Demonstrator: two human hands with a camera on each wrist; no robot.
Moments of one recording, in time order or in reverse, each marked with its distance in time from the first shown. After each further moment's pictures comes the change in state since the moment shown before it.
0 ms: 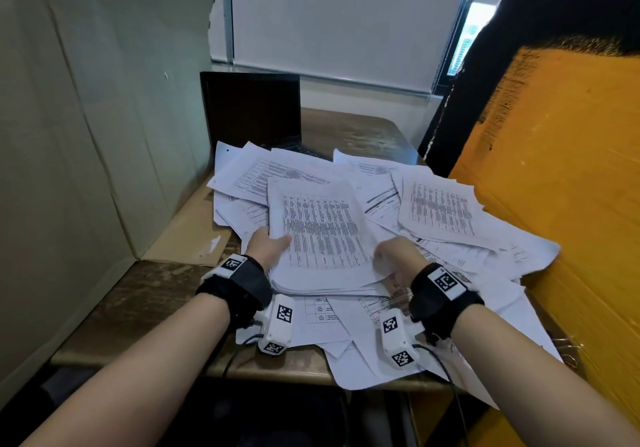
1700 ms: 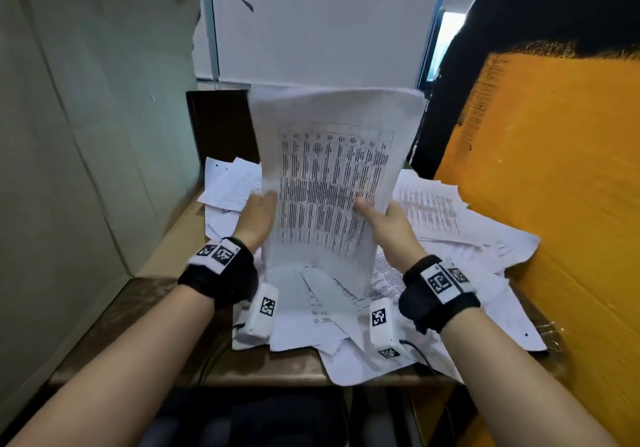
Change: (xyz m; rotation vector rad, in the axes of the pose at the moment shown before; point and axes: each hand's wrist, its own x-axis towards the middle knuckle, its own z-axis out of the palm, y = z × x) left_hand -0.018 0.070 -0.022 -0.032 0.073 0.263; right_hand -0.064 -0.048 -0.020 0.447 0.035 -0.520
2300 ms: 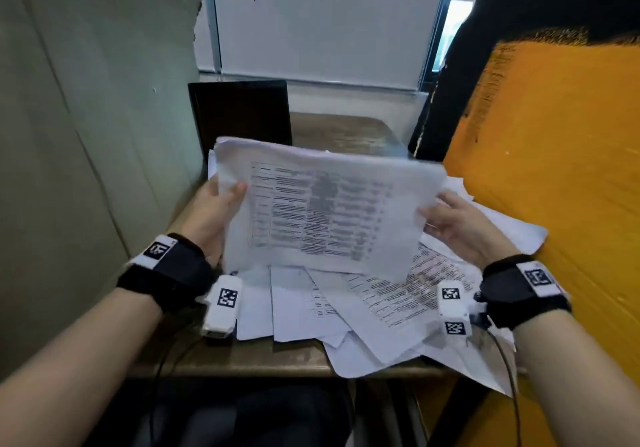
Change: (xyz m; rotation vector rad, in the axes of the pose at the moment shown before) left_hand -0.019 -0.007 -0.053 -0.637 -0.039 0.022; right_hand 0.009 0.011 -0.097 0.284 -0.128 0.132
